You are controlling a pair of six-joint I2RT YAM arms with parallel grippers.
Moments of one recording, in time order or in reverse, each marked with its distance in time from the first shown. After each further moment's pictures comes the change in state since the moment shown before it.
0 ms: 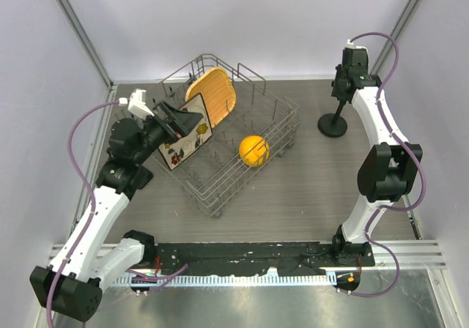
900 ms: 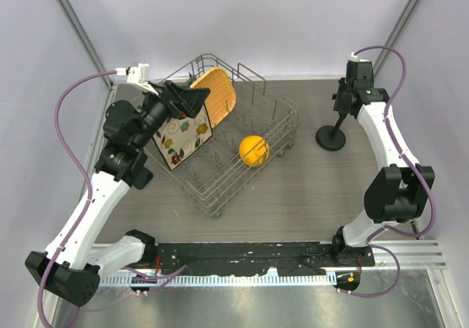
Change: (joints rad) left arm -0.130 0.127 0.178 0.208 -0.064 0.274; right arm 0.000 -0.185 -0.188 -0.043 -0.033 0.024
